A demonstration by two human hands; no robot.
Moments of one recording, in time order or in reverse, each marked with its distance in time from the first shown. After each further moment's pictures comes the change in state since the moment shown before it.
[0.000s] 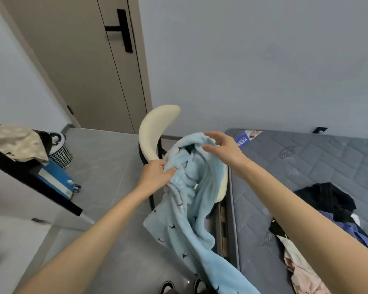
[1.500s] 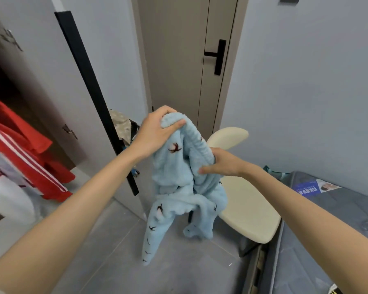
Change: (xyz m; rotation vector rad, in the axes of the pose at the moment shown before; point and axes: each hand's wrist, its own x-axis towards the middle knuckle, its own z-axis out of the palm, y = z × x) left_hand -0.068 0.041 -0.195 -0.035 0.555 0.243; right_hand 0.022 -0.092 0.114 -0.444 -0.758 -0.443
